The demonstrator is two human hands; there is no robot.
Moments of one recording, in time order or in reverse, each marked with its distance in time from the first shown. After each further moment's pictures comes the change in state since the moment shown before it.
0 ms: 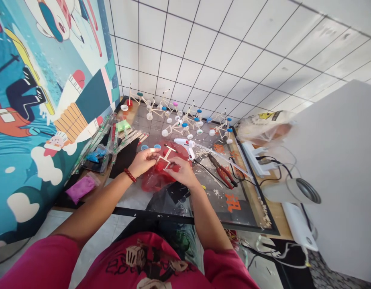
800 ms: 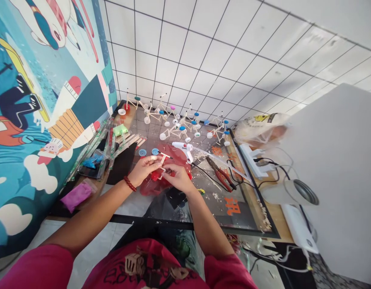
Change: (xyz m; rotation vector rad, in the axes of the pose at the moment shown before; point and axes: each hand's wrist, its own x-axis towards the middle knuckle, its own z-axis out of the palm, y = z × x) left_hand -0.011 0.011 0.018 -0.169 0.001 -0.077; right_hand 0.000 -0.006 0.011 0.089 -0.025 0.124
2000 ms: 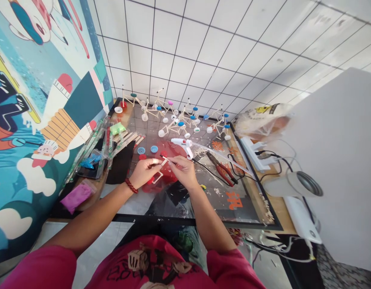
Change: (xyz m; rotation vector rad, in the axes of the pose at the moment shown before) left_hand -0.006 -0.011 -0.001 0.329 -0.004 0.069; right_hand 0.001 -0.008 -0.009 -0.039 0.306 -0.157
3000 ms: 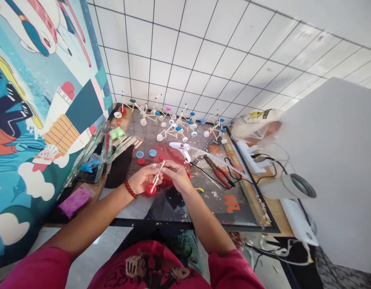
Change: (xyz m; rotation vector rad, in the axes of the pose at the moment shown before) left_hand -0.001 0.011 0.006 -0.920 -0.247 -0.458; right_hand -0.003 -0.003 0.018 0.633 -0.091 0.416
